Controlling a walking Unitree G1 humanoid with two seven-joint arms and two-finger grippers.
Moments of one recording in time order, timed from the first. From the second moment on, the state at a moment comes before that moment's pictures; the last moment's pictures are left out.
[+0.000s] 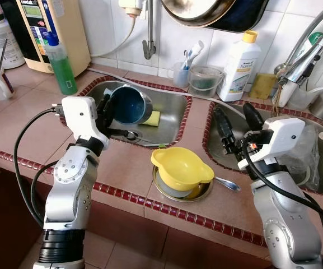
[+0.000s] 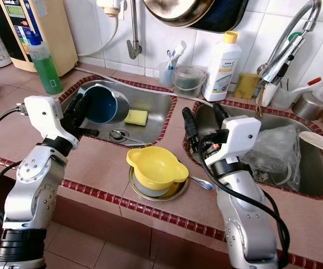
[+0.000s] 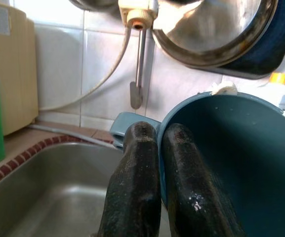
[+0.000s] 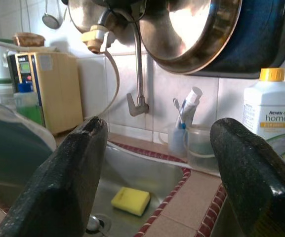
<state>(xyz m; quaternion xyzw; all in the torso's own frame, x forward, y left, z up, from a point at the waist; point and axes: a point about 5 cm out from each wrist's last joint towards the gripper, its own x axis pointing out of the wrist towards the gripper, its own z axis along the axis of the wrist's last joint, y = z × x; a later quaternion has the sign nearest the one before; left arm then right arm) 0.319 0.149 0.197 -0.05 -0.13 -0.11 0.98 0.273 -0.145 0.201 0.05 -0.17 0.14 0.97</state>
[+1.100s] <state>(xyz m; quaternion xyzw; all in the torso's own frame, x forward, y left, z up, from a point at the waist) 0.368 0.157 0.183 -0.01 -0.09 -0.12 0.99 0.244 -0.137 0.200 0.05 -0.12 0.21 0.97</state>
